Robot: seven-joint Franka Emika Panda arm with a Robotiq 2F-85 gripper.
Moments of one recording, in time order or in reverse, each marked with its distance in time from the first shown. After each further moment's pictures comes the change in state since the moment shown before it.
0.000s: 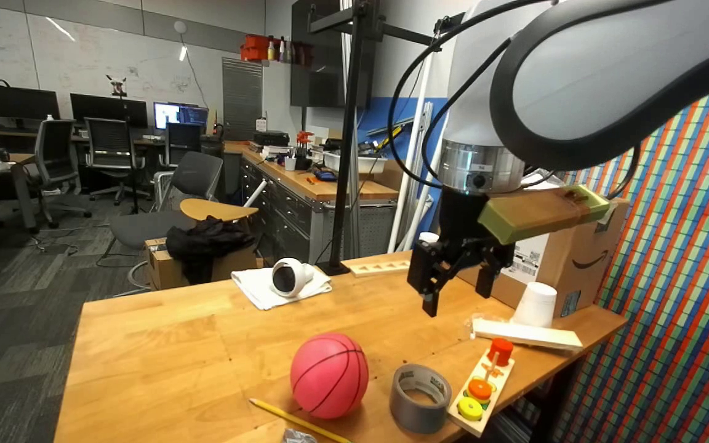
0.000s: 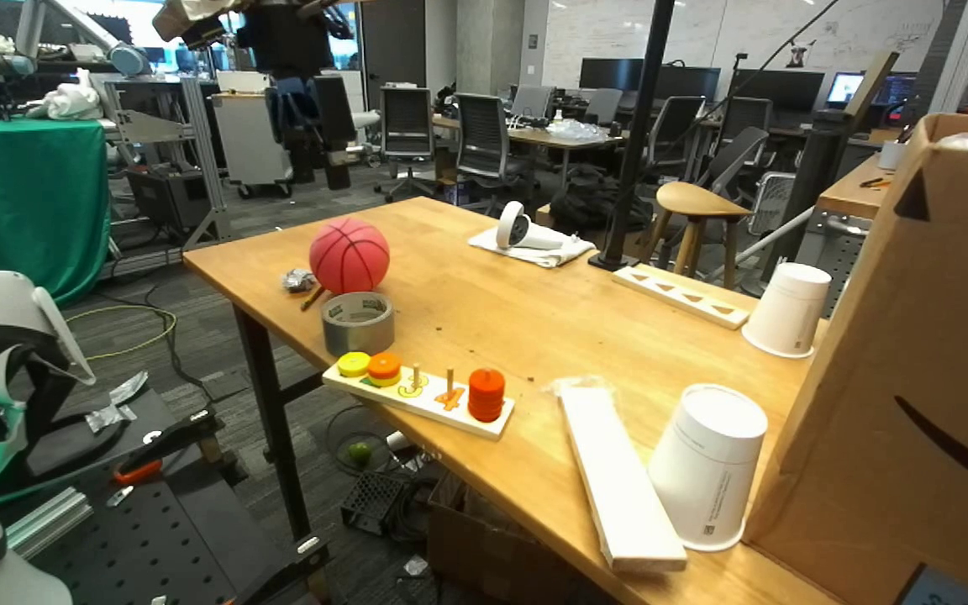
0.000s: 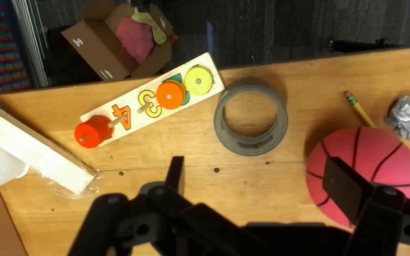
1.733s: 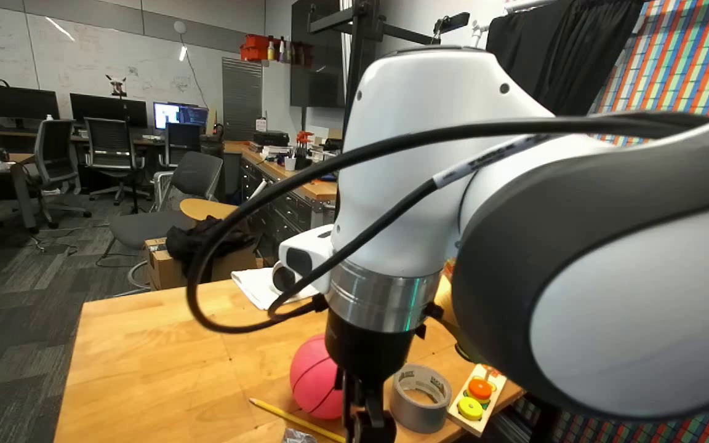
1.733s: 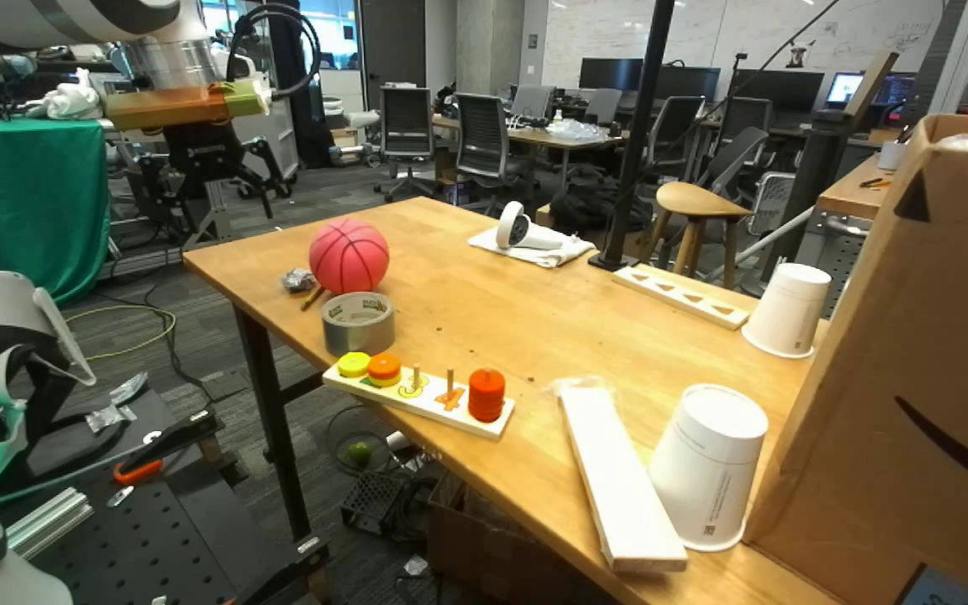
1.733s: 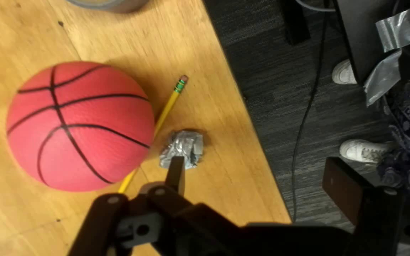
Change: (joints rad) arm 0.365 0.244 0.057 -0.043 -0.006 0.363 -0.821
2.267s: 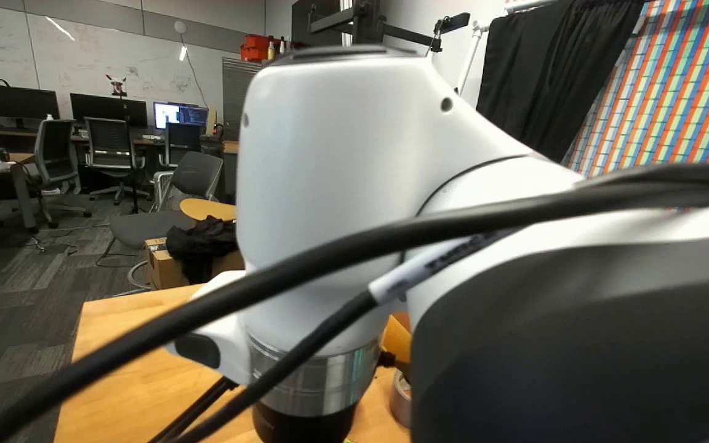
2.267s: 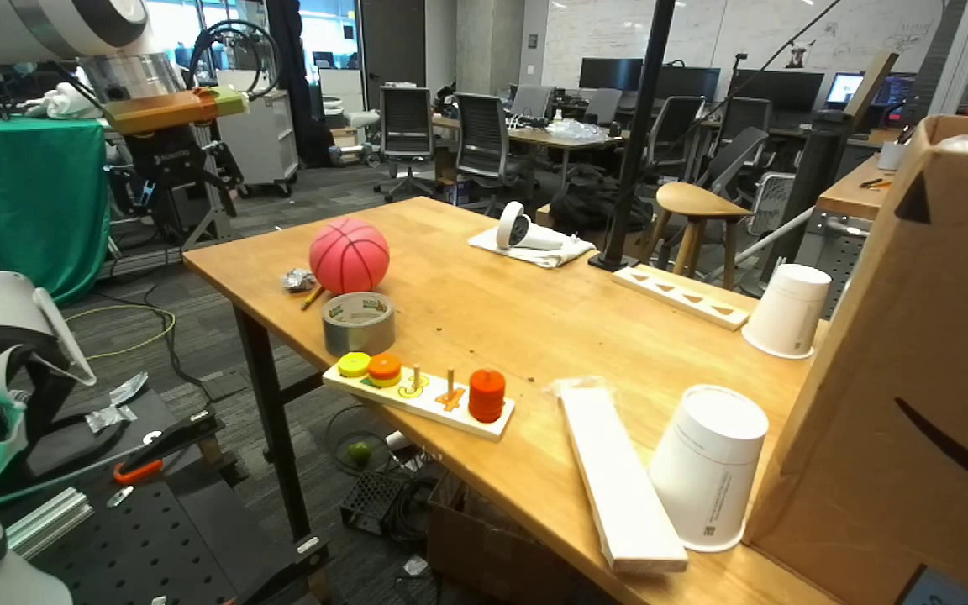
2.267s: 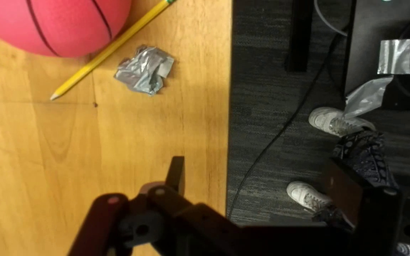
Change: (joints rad) arm 0.076 0.139 0.065 0.103 -0.119 -0.002 -0.185
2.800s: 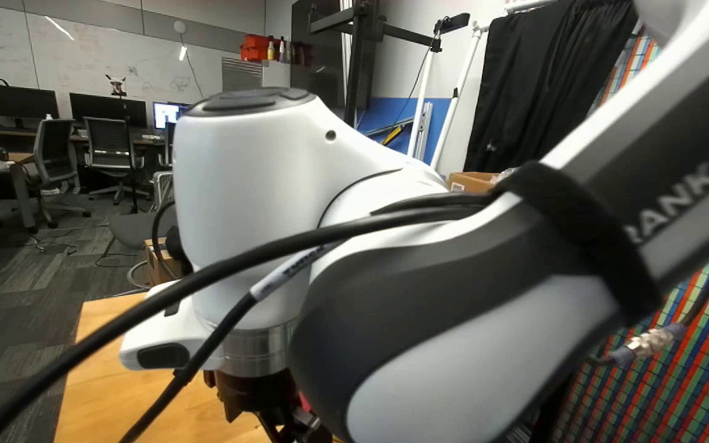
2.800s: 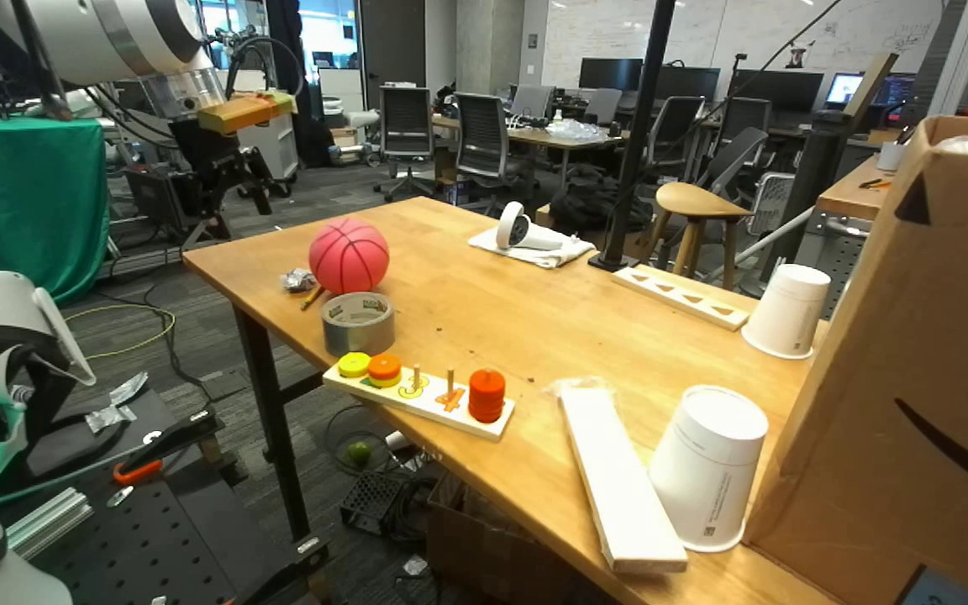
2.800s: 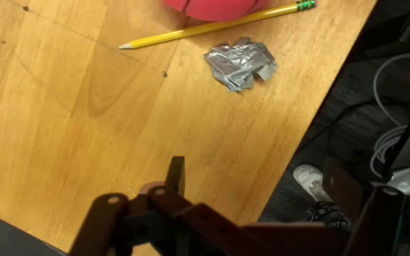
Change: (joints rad) arm -0.075 0.186 -0.005 0.163 -0.191 -0.004 -0.349
